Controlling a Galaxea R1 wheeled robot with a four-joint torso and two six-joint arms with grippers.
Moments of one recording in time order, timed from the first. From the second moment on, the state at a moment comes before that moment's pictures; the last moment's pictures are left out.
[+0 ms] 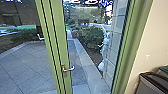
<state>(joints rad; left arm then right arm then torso) 1.50 2.92 -2.61 -0.31 0.09 0.39 -1.61 2.93 -2.54 -0.42 0.00 0.38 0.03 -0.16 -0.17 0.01</state>
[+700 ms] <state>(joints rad) 1.51 2.92 -2.61 -0.31 0.09 0.39 -1.61 2.93 -2.54 -0.42 0.00 0.38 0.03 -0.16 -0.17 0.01</state>
